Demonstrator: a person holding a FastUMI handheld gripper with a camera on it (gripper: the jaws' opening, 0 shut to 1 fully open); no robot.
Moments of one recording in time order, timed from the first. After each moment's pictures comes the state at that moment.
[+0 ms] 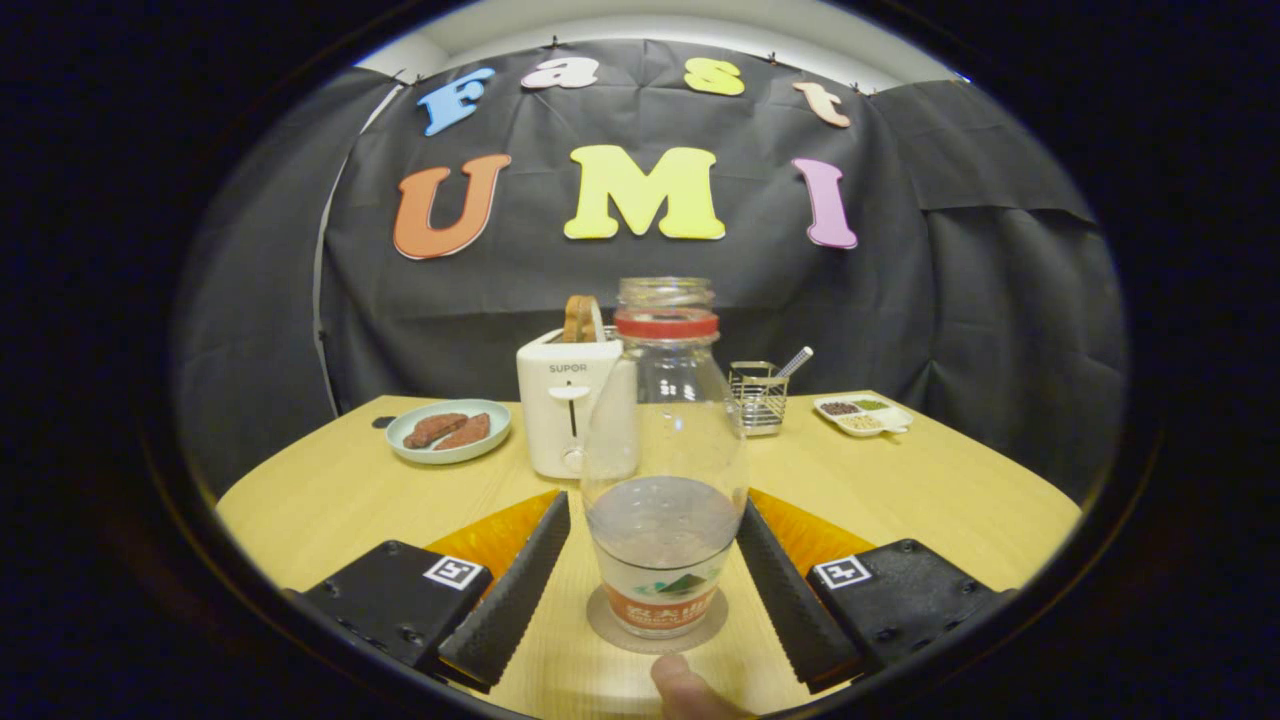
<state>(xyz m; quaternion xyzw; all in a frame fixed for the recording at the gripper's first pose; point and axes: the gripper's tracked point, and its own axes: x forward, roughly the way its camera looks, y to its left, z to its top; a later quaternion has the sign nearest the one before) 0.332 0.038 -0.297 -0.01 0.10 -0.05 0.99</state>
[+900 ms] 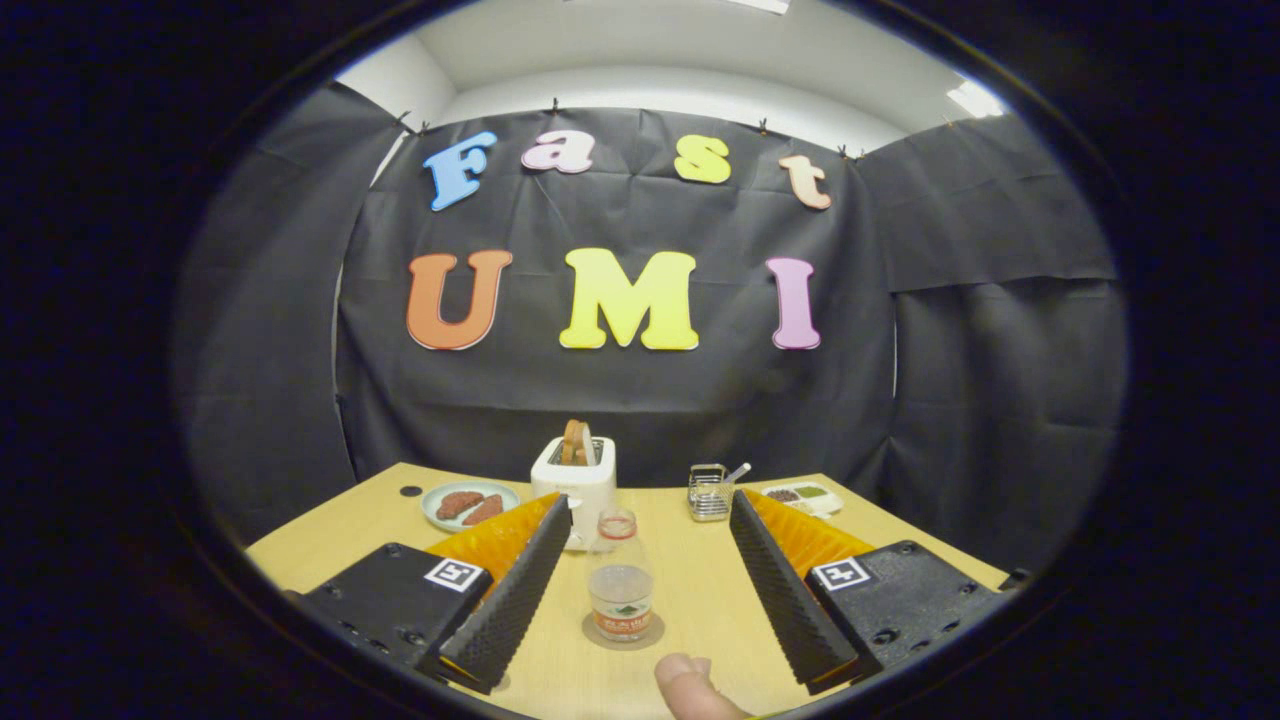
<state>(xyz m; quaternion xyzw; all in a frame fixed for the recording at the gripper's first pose) 0.215 0.034 -0.114 -0.02 0.02 -0.07 1.00</state>
